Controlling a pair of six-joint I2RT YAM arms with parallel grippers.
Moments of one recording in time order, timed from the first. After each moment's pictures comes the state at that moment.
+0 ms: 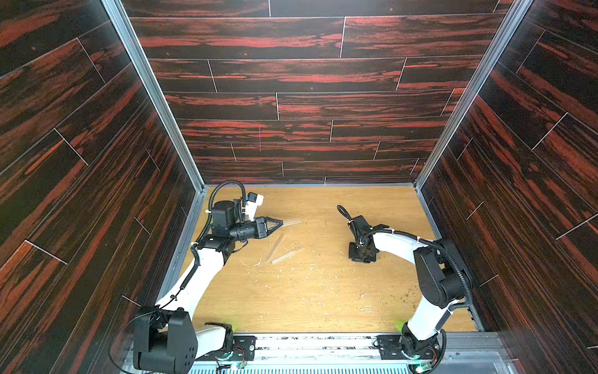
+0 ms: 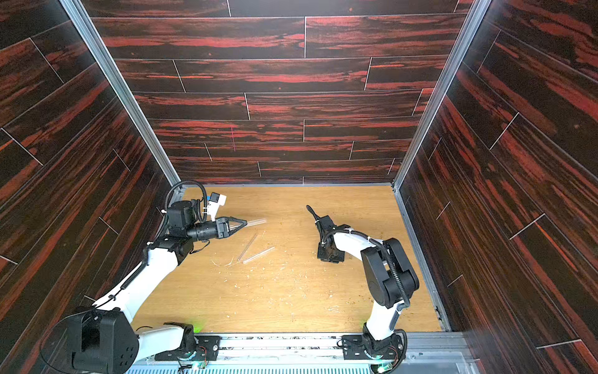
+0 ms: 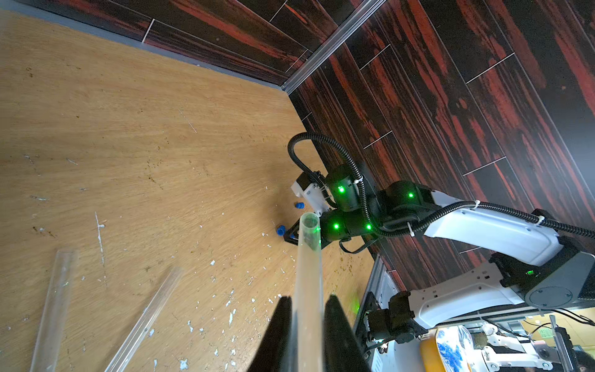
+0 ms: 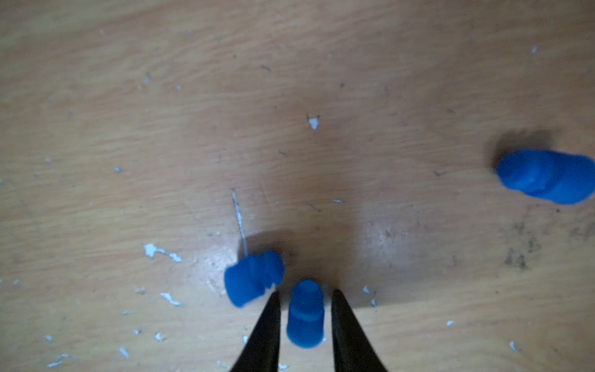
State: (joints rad) left arm -0.10 1.26 0.90 -0.06 0.99 -0.49; right arm 0.45 1.78 1.06 -0.67 0.08 0.55
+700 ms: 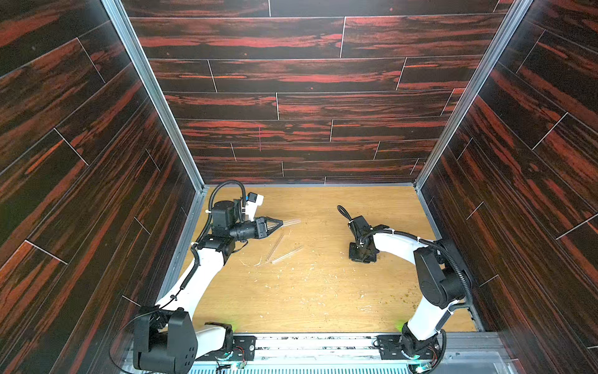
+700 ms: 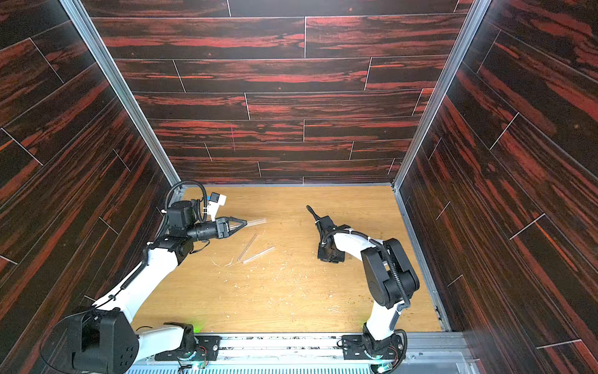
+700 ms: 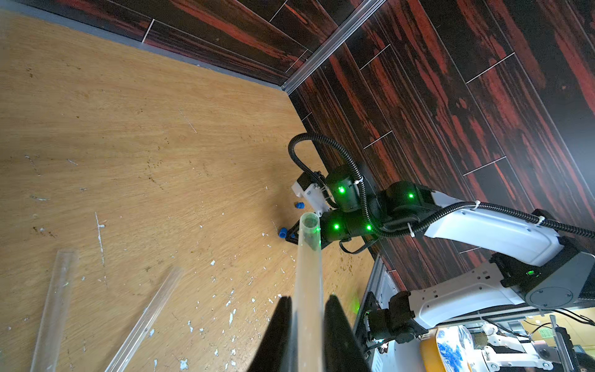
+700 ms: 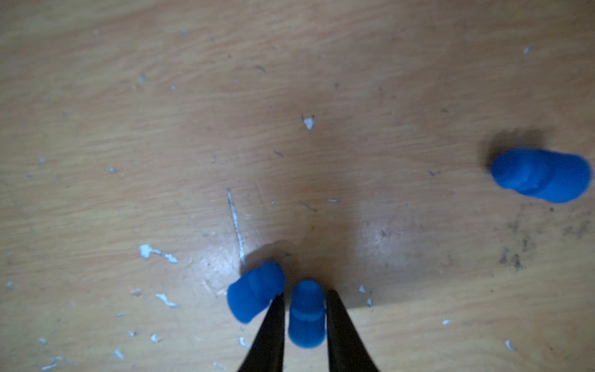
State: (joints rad) left arm -0.10 1.26 0.90 -0.06 0.99 -0.49; right arm 0.45 1.78 1.06 -0.67 0.08 0.55
